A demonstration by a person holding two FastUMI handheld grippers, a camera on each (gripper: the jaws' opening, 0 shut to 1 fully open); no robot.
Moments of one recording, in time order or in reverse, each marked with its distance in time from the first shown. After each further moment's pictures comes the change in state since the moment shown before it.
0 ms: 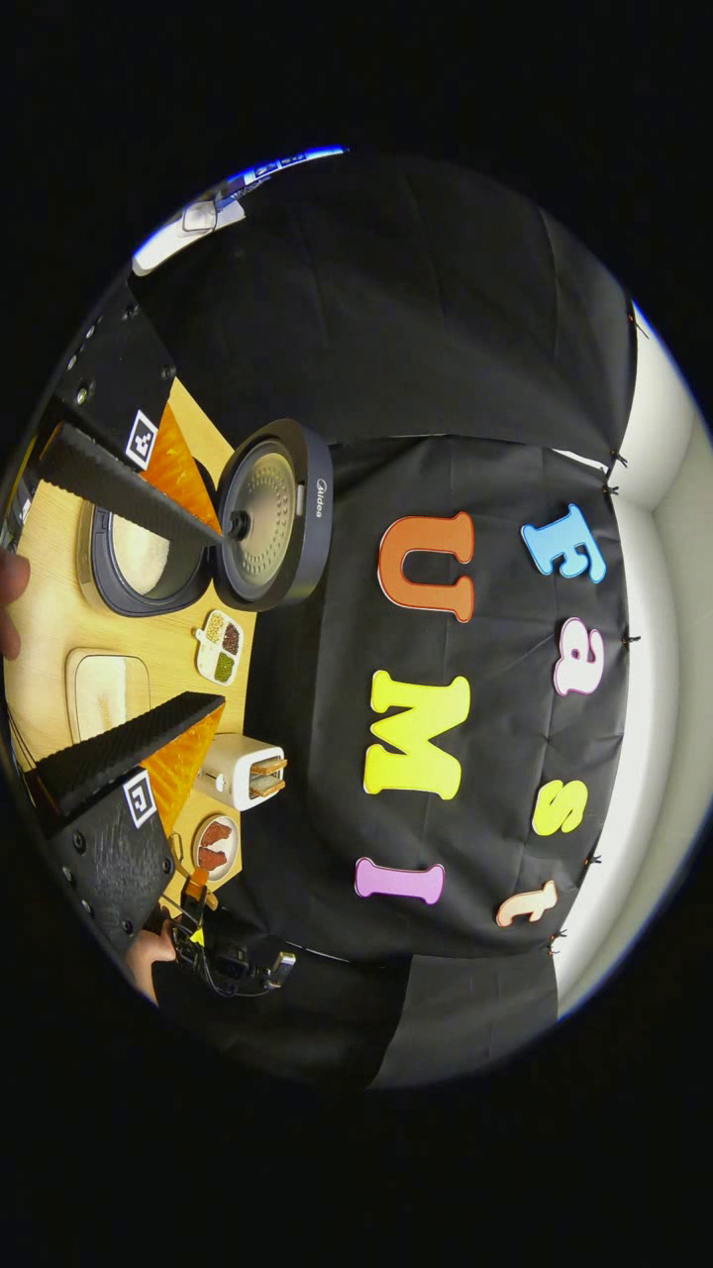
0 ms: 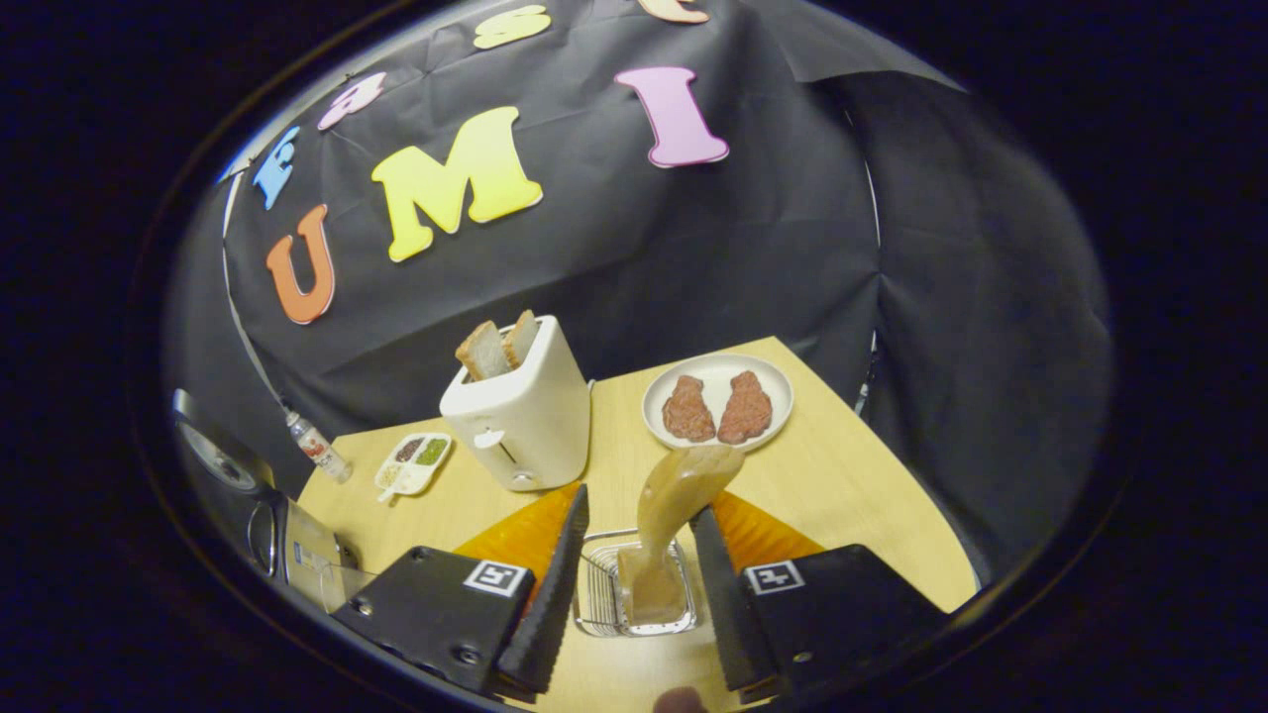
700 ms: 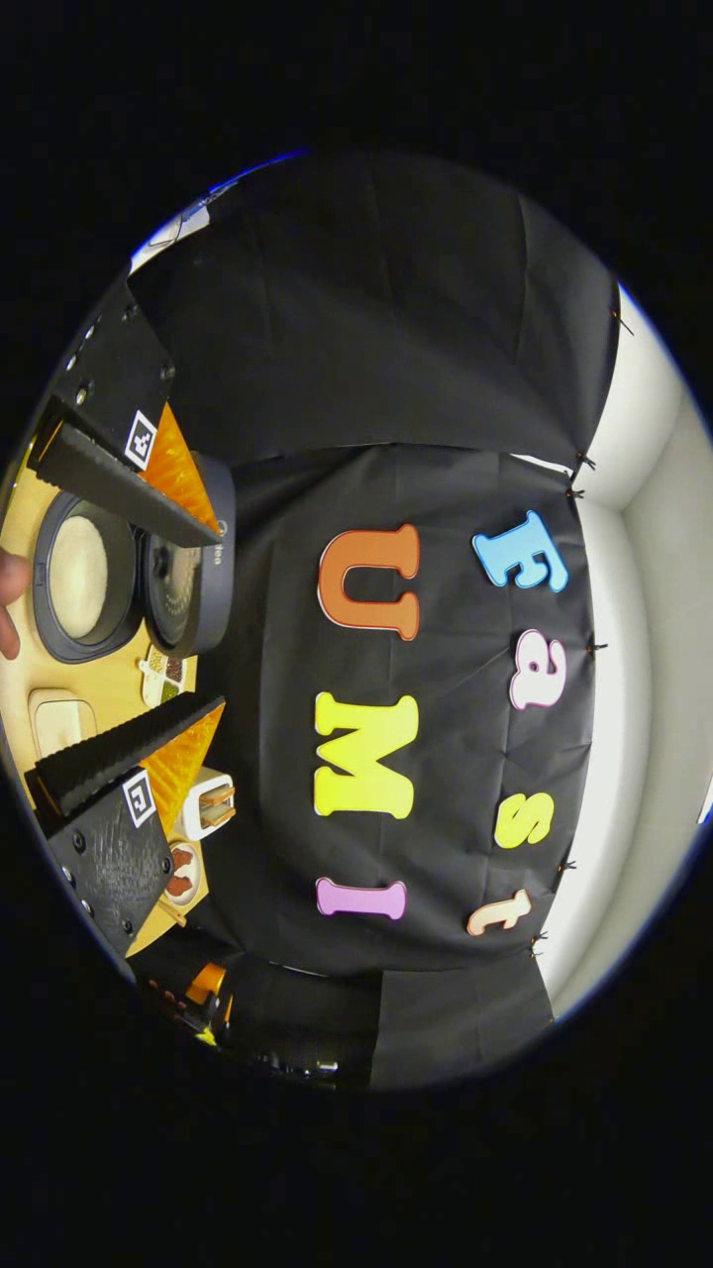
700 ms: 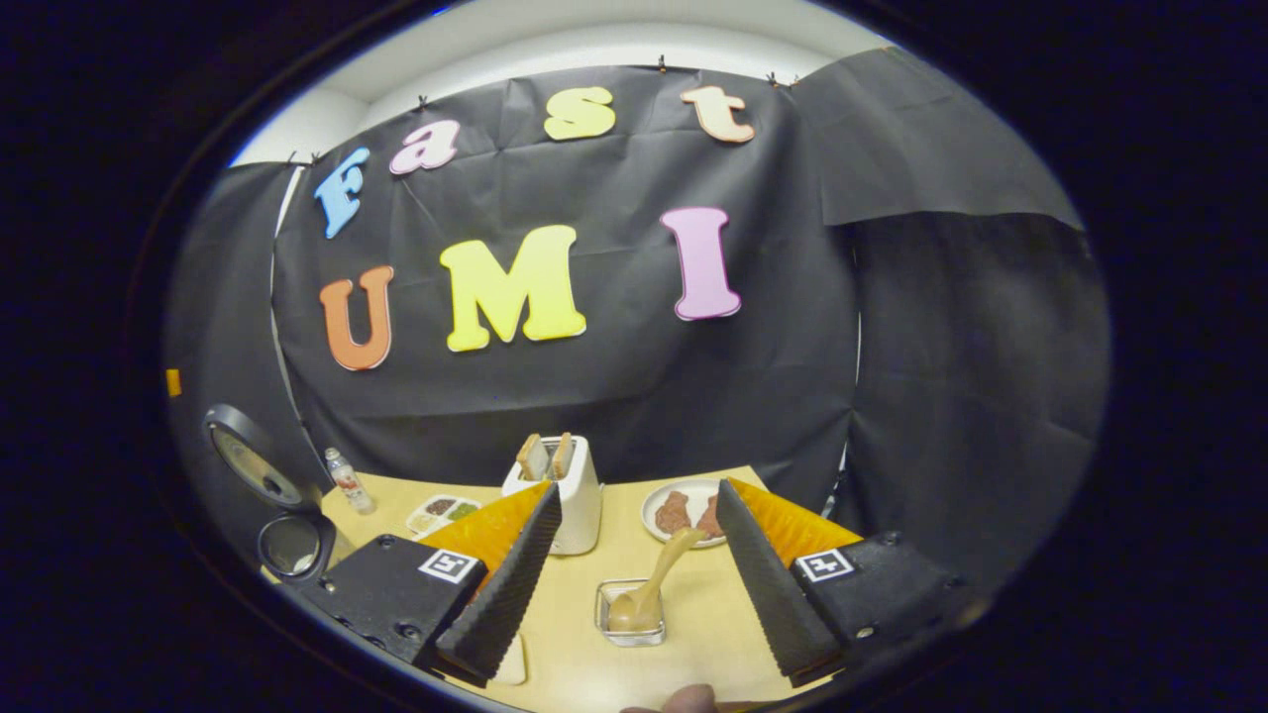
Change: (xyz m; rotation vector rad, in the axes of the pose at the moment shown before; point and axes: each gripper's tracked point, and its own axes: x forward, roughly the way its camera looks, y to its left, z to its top) left arm 0.048 0.058 0.078 0.031 -0.151 0.029; right arm -0.163 0.031 0.092 -0.138 -0.290 0.011
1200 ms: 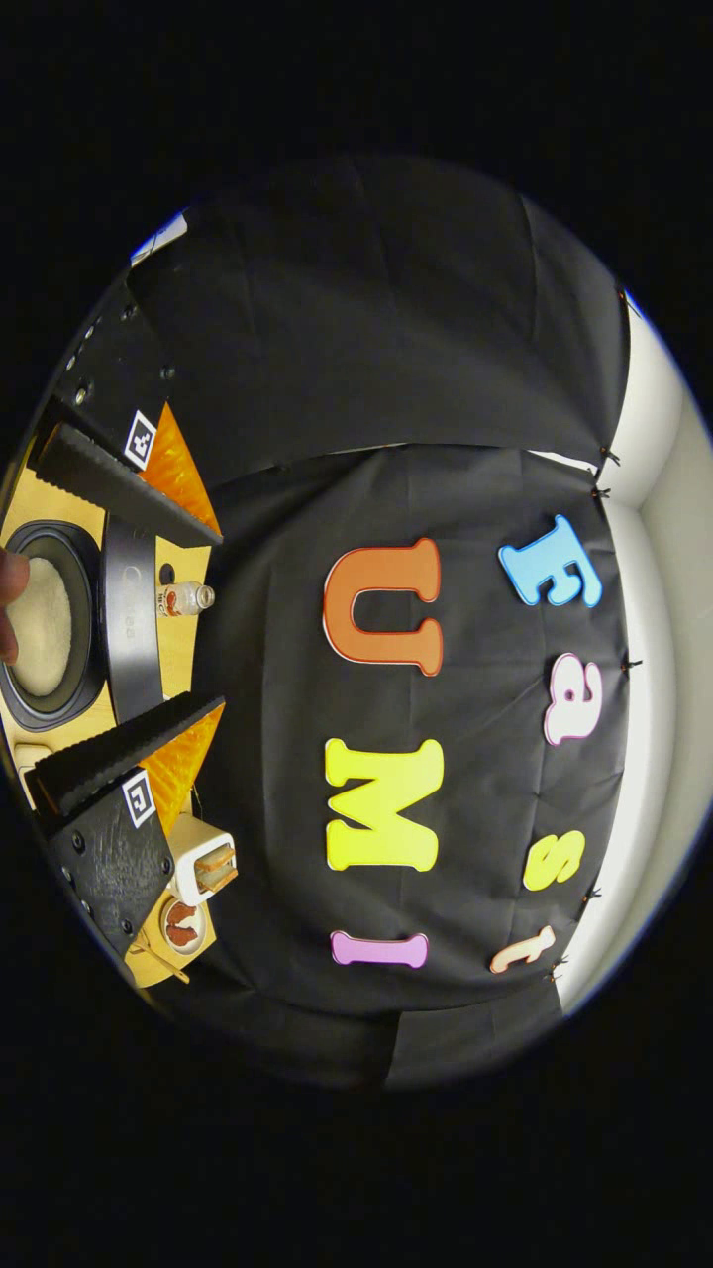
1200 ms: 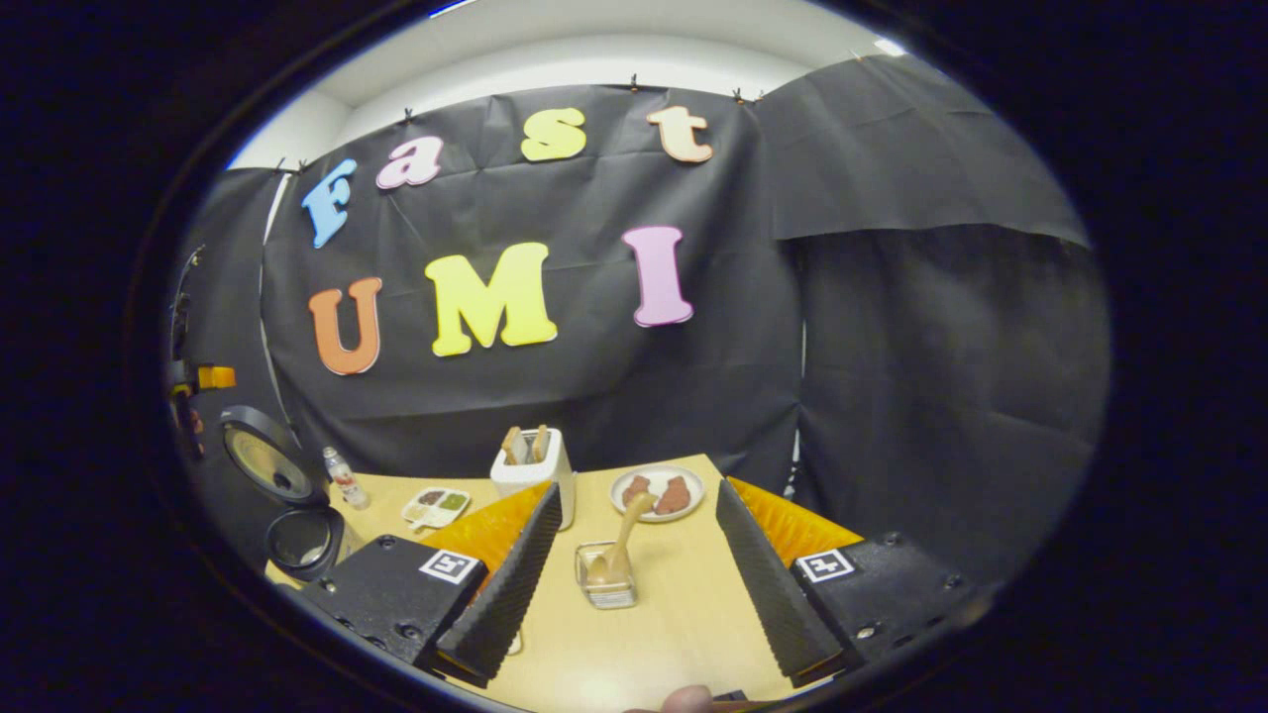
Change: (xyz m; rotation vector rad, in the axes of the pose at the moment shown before) left arm 0.117 0.053 -0.025 0.038 0.105 0.030; right arm -0.108 -0.042 -0.021 0.015 0.004 -0.162
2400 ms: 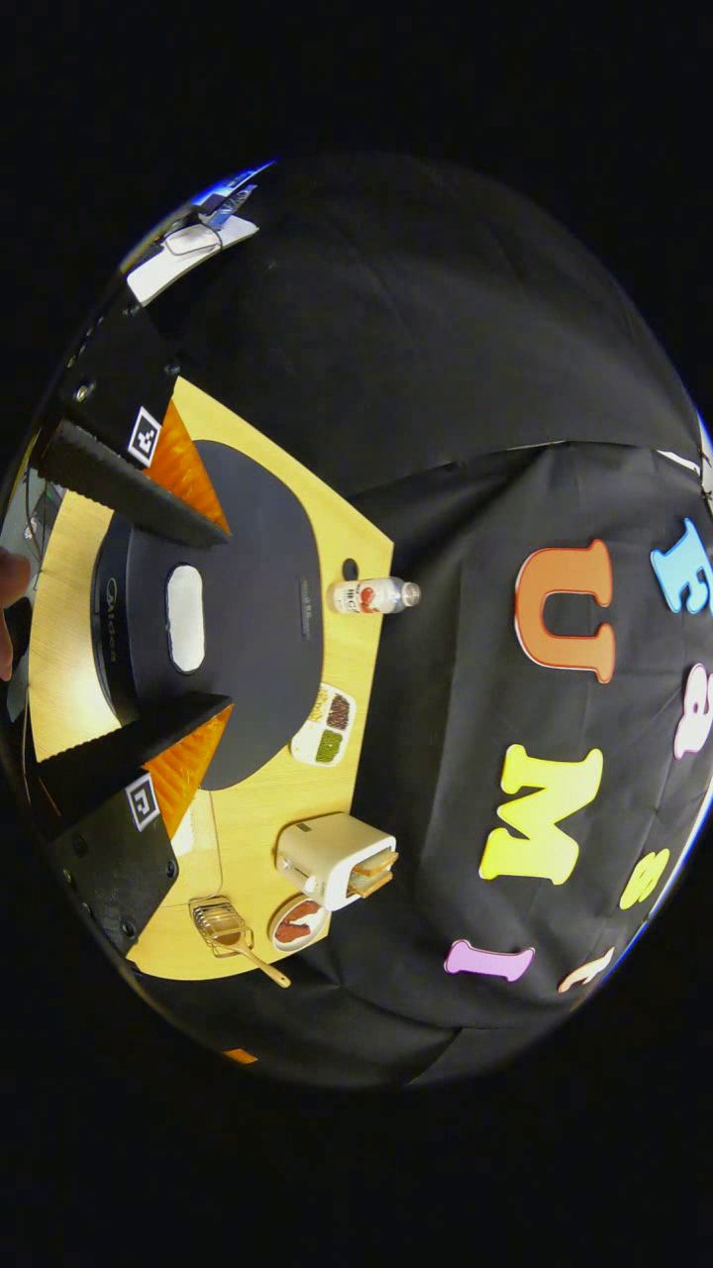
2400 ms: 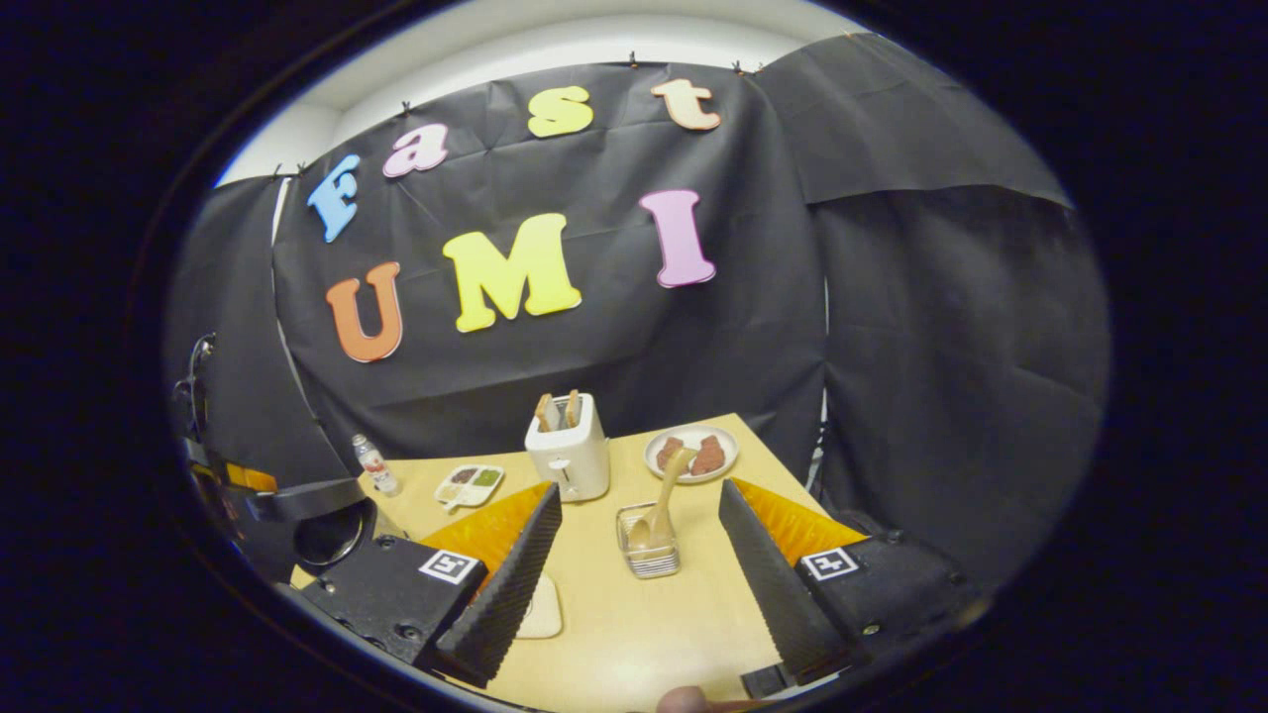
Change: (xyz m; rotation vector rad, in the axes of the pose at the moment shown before) left arm -0.085 -0.014 -0.173 -0.040 0.509 -0.006; right arm 0.016 0.062 -0.032 0.039 0.105 0.159
